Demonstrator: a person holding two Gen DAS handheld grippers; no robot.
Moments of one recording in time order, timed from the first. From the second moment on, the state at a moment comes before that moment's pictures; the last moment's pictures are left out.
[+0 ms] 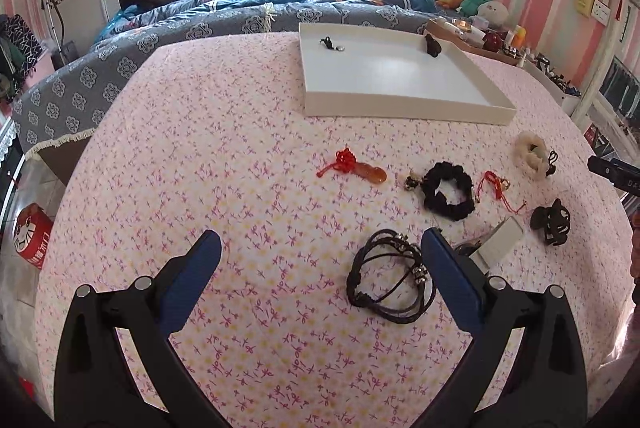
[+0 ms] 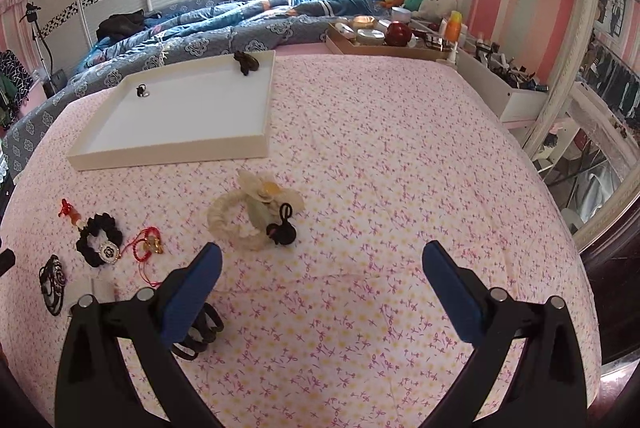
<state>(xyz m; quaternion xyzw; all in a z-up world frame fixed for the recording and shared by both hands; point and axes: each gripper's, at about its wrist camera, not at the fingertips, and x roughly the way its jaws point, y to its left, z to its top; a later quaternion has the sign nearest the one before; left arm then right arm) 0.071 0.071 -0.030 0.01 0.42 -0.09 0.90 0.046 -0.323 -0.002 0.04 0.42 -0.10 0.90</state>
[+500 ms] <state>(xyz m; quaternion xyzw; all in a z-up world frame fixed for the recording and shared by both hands) 0.073 0.058 -0.054 0.02 0.45 -0.13 0.88 0.063 -0.316 -0.025 0.02 0.44 -0.10 0.89</state>
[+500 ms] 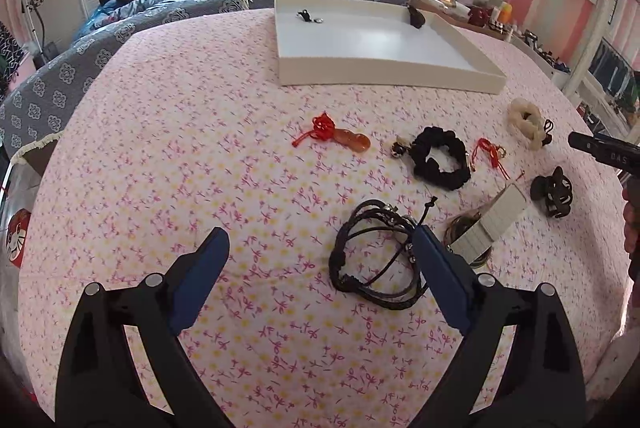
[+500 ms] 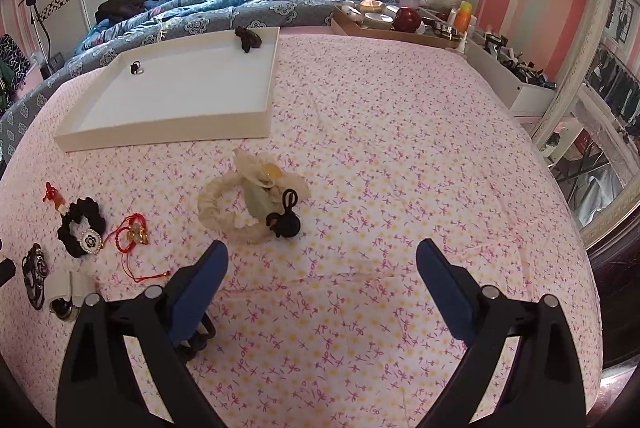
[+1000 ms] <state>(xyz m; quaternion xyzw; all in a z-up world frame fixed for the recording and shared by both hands) 0.086 0.048 -0.074 0.02 0.48 -0.16 0.86 0.084 -0.311 -0.045 0.01 0.47 -0.08 0.88</state>
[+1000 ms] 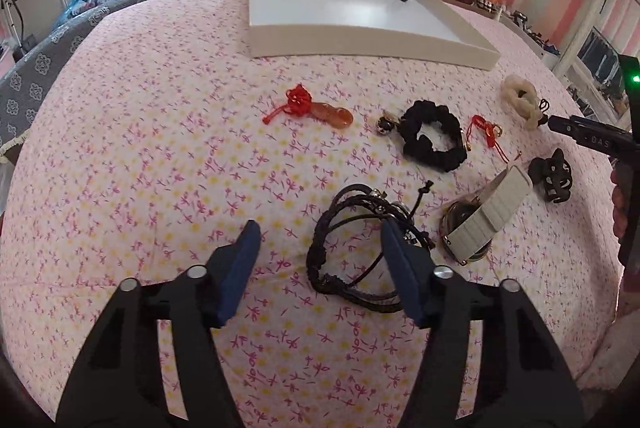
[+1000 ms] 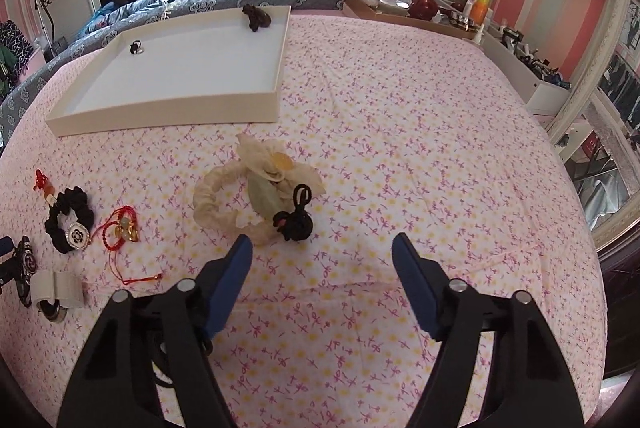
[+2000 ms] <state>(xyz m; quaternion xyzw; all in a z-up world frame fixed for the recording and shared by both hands) 0.094 0.042 -0.066 0.03 0.49 -0.16 0.86 0.099 -0.310 -0.043 0.01 0.46 -0.04 0.88</state>
